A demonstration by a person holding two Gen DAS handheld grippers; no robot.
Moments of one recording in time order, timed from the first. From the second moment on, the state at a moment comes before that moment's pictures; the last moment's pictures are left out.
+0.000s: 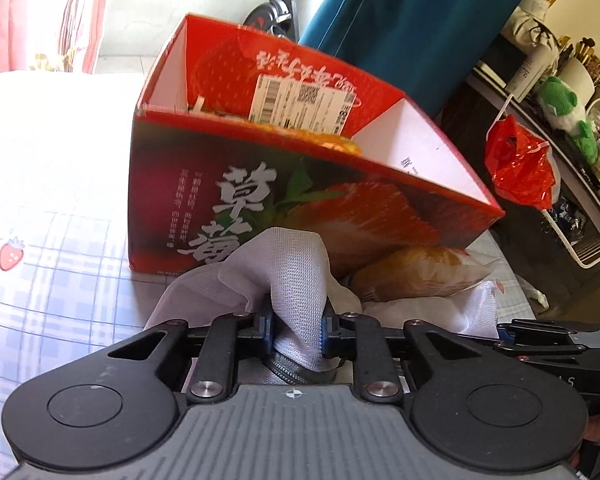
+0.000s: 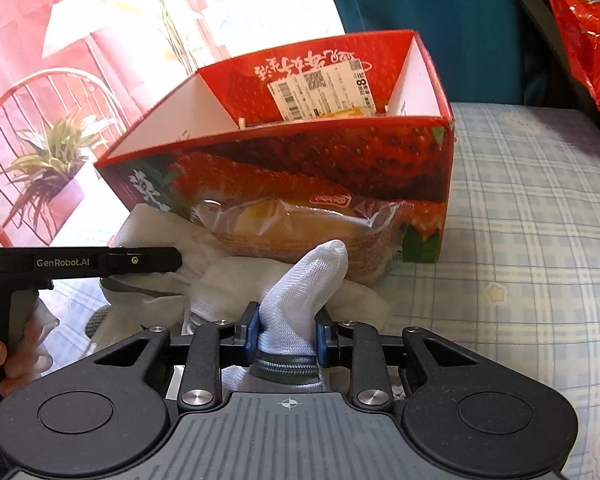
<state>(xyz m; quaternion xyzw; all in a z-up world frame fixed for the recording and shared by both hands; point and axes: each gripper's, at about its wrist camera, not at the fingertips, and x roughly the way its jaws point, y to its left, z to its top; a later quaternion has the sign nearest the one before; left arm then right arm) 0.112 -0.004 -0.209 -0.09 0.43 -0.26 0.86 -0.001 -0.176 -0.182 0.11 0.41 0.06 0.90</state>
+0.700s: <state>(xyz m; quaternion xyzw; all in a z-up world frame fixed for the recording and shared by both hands) 0.056 0.030 -0.133 -0.09 0.34 -0.26 0.90 -0.034 -0.156 -0.115 0.12 0.34 0.10 0.93</state>
